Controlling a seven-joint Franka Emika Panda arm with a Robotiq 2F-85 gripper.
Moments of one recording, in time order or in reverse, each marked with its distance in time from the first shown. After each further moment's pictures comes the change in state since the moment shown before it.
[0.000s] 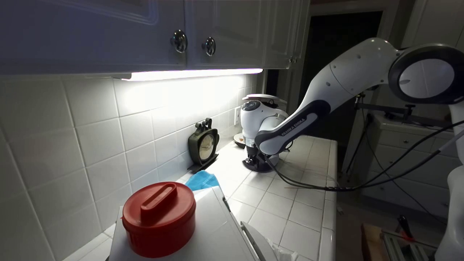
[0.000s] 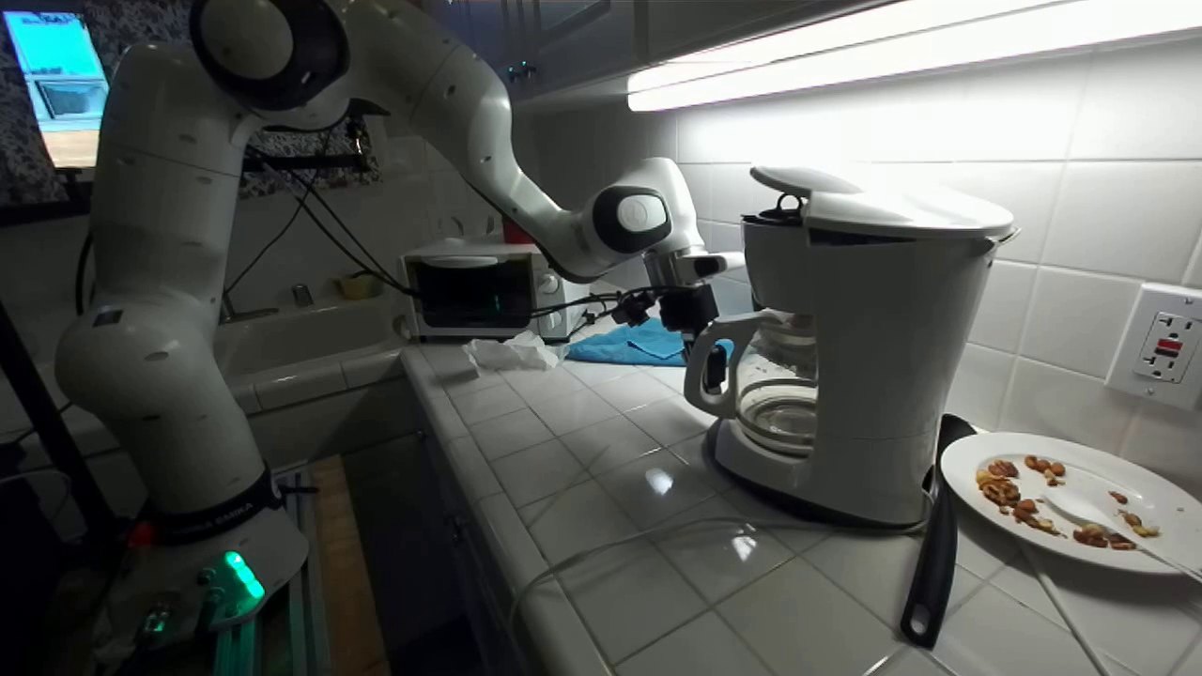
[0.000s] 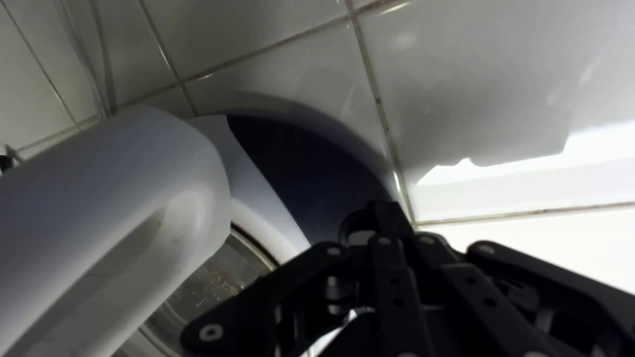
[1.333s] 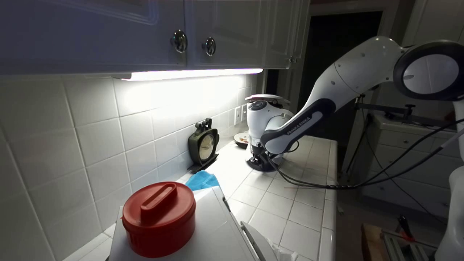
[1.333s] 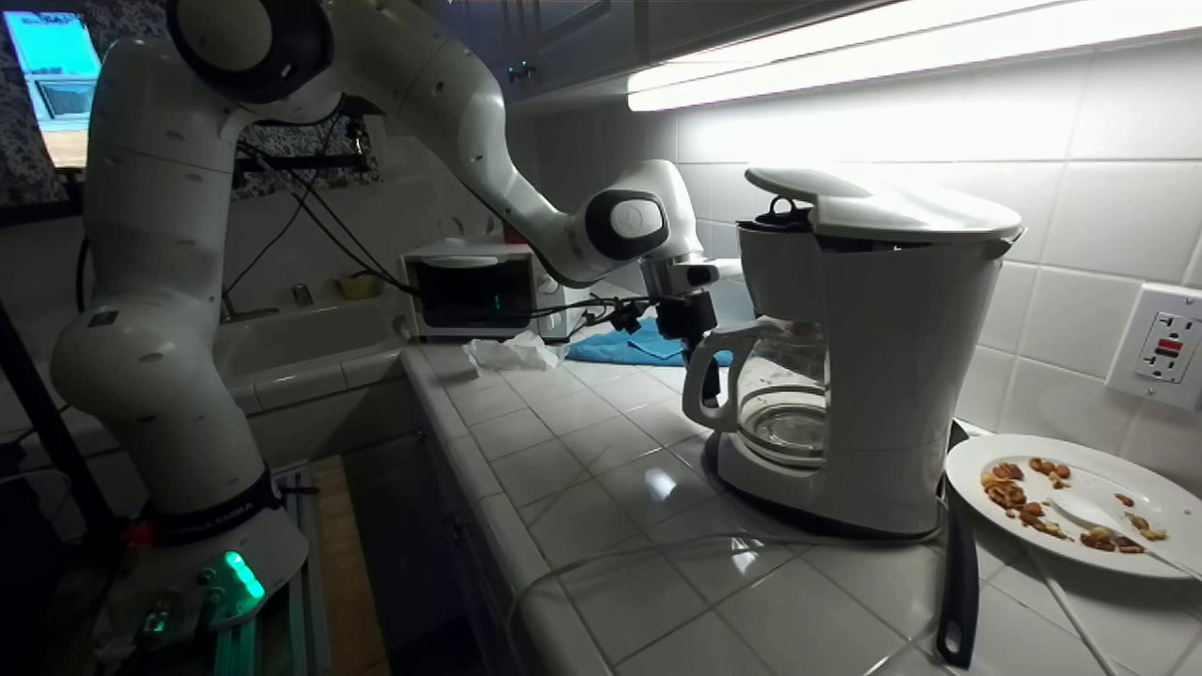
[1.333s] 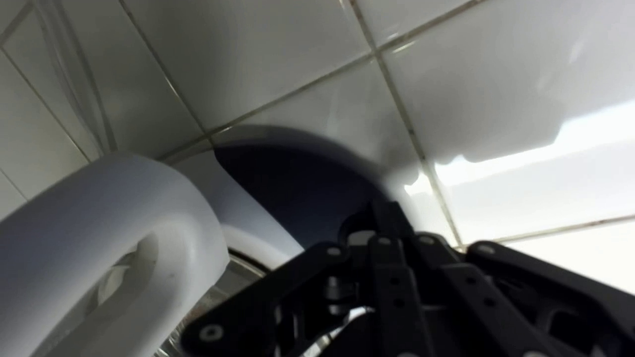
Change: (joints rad) arm -0.033 -0.032 -0.003 -0.057 0.000 0.028 0.109
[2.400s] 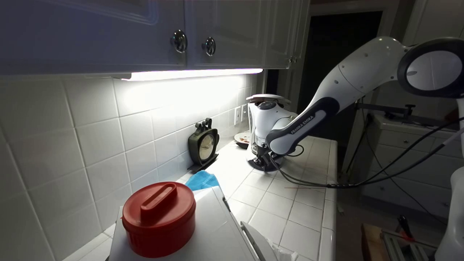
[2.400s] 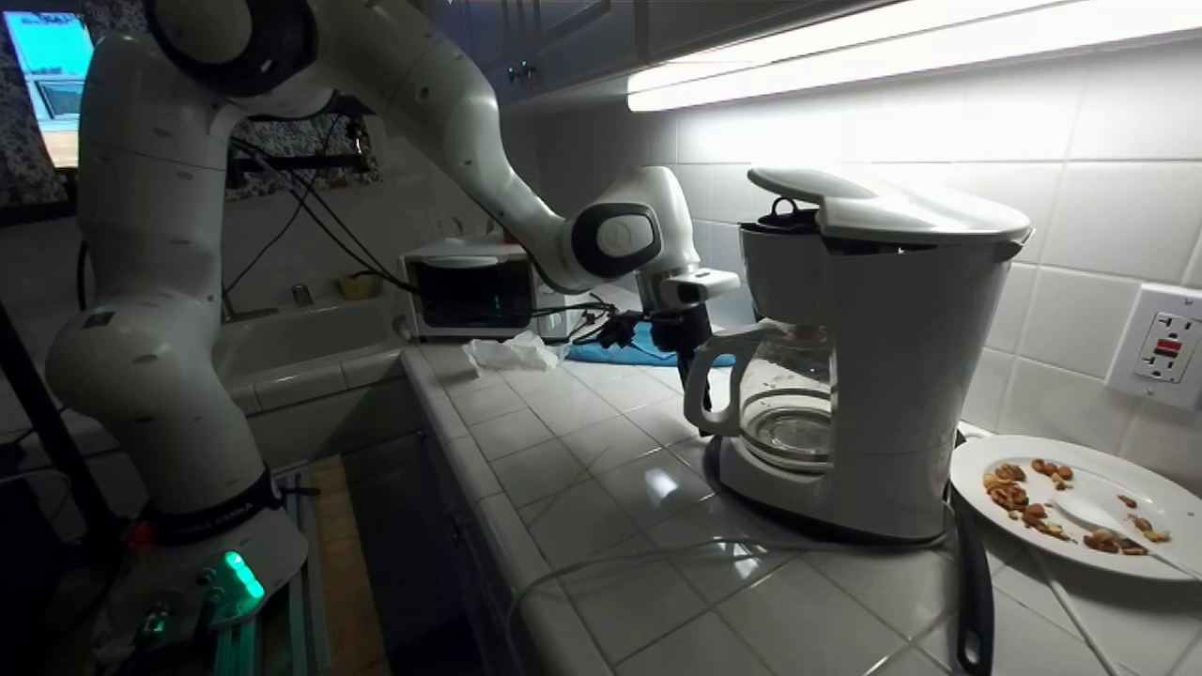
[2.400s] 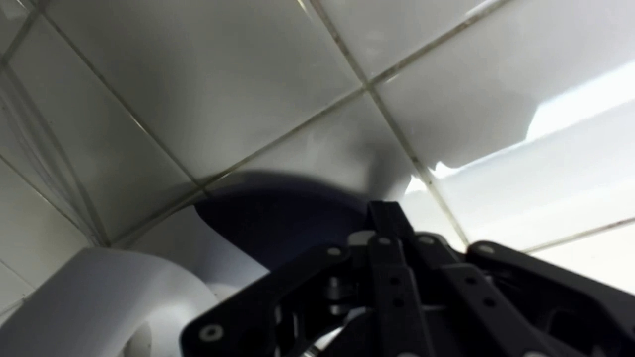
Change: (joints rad) arm -0.033 -0.029 -0.003 -0.075 0.091 0.090 0.035
